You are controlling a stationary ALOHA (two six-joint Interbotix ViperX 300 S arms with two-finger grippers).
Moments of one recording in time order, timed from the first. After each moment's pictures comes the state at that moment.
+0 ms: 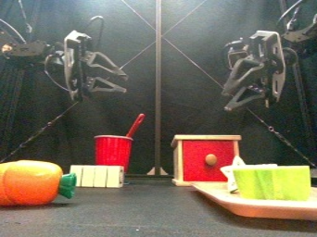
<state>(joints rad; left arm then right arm) 0.13 -0.34 1.05 -0.02 -0.59 -0.39 -0.11 -0.54 1.04 0.37 0.03 0.31</state>
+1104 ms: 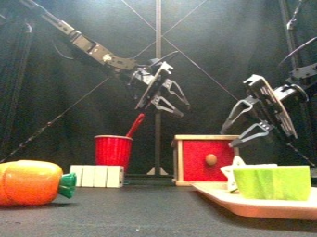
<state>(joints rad) 0.30 0.14 0.36 0.01 -0.12 -0.39 0.05 -0.27 1.20 0.86 -0.63 0.30</state>
